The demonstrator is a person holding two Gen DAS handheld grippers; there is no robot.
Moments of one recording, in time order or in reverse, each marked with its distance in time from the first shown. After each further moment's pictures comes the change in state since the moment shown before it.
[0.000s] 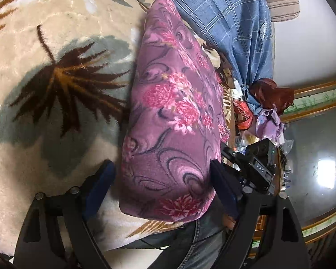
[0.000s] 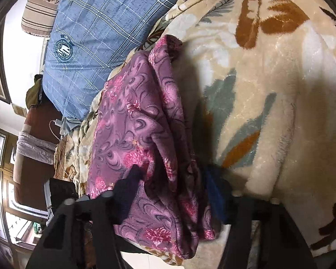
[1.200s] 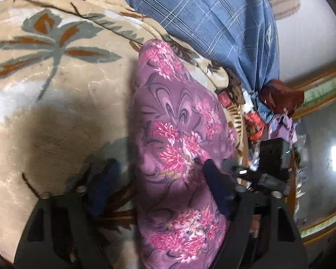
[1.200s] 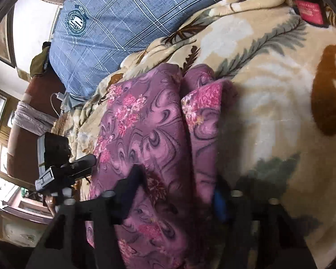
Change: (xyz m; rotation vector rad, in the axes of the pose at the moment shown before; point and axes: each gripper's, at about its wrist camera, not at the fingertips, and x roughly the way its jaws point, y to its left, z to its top) left arm 0.007 0.003 0.104 0.089 -0.020 0.045; right arm 0.047 0.030 0.071 -0.203 0.128 -0.020
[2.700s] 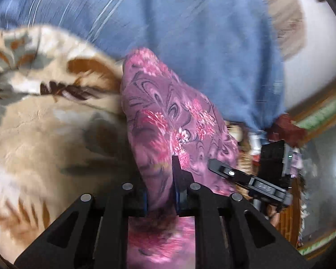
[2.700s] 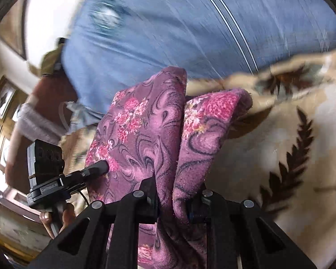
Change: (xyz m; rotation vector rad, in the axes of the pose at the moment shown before) left arm -0.073 0.062 0.118 0.004 -0.152 0.120; right arm 0.108 0.107 0.119 -0.094 -0.047 0.067
